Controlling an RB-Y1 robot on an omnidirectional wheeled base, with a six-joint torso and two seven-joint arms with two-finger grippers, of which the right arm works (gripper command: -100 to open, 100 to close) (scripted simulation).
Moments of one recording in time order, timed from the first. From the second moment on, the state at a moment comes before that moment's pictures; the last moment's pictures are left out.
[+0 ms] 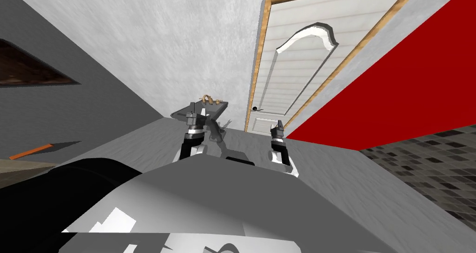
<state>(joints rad) 0.19 -0.13 0.01 -1.69 -0.16 -0.49 -0.01</state>
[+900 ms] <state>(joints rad) 0.08 -0.18 0.00 -1.42 -0.24 -0.54 0.04</state>
